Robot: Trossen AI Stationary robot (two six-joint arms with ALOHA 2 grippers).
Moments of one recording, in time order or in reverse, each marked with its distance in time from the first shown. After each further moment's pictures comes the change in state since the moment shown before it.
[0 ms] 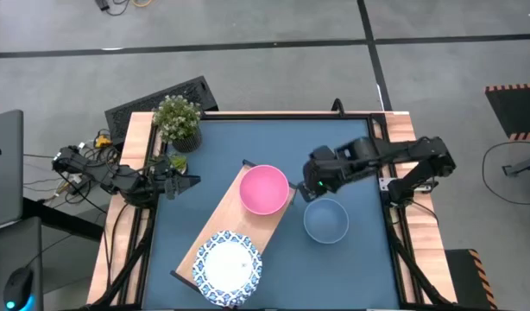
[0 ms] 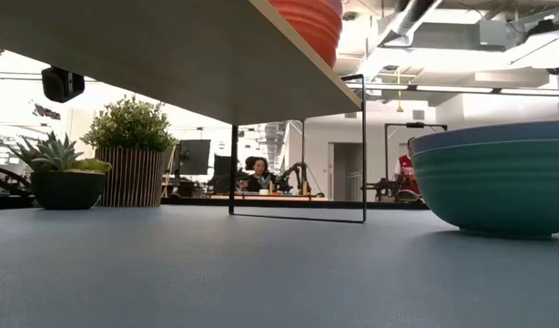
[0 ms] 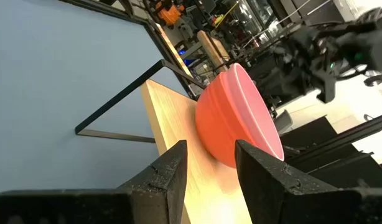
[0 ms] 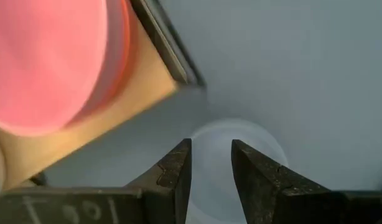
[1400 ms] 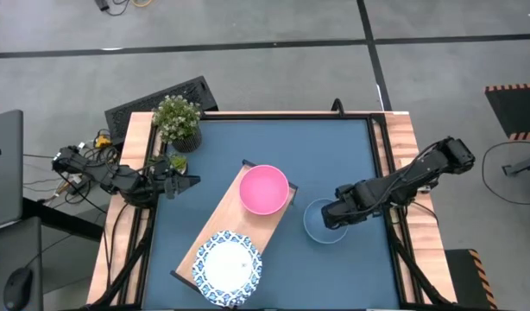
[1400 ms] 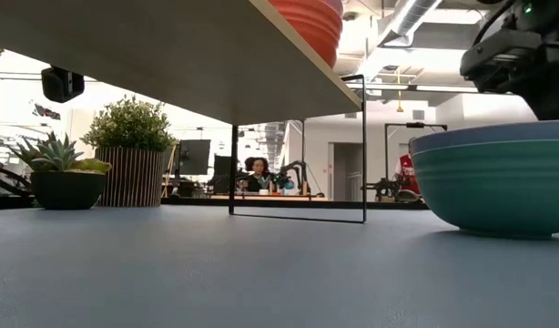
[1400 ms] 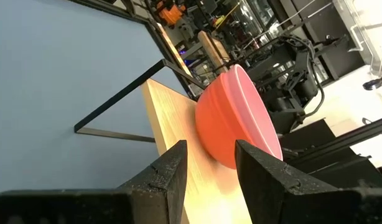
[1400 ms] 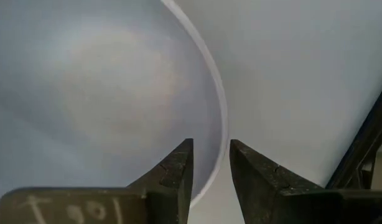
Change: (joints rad) left arm 0.000 0.000 0.000 0.001 -0.002 -0.019; right arm 0.183 -0.200 -0.835 0.377 -0.243 0.508
